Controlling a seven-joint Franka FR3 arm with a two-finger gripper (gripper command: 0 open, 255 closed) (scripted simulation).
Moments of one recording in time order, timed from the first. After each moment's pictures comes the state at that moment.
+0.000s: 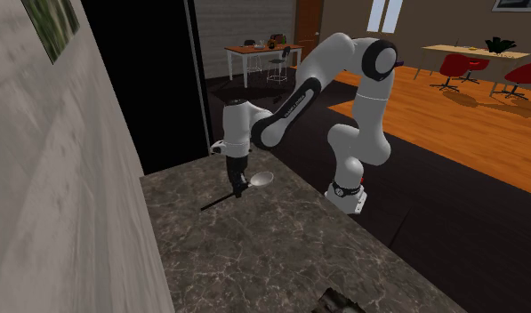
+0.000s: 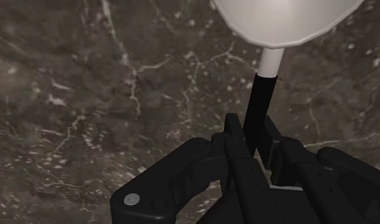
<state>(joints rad) -0.12 -0.12 -0.41 -2.40 0.11 2.37 -0.37</state>
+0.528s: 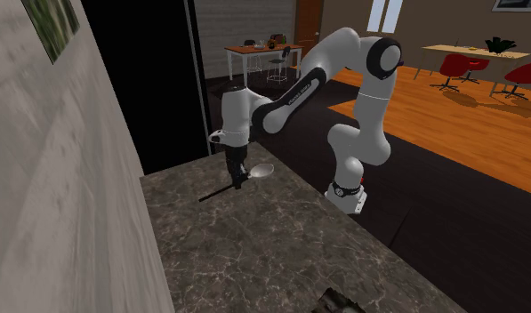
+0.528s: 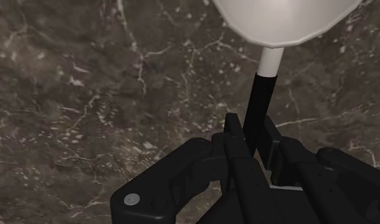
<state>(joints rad) -0.13 -0.19 -0.39 -2.35 0.07 2.26 -0.33</state>
